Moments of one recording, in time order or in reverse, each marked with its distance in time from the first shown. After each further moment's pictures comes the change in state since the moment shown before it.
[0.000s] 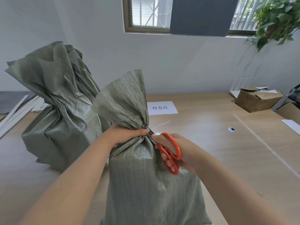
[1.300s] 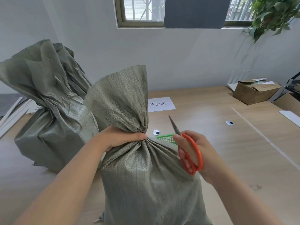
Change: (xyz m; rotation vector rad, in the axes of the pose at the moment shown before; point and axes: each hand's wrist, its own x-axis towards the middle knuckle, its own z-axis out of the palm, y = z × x) left_hand -0.014 0.007 -0.003 -0.027 -0.176 0.016; right_hand -0.015 0.043 -0.033 0.172 0.266 -0.298
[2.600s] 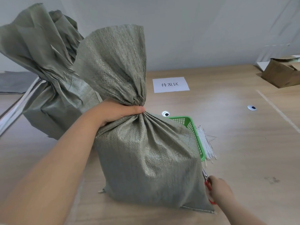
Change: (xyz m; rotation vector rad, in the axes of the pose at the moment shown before) left_hand 0.010 0.002 0.011 0.111 0.220 -0.092; right_hand 0.028 0.343 -0.145 -1.299 -0.033 0.415
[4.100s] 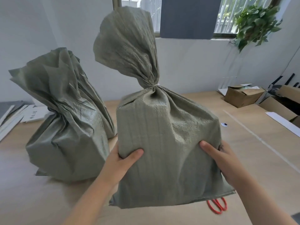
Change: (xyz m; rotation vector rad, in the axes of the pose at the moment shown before) left_hand -0.066 -0.088 -0.015 -0.675 -0.015 0.236; right_hand -0.184 -0.189 -0.243 1.357 0.289 -0.375
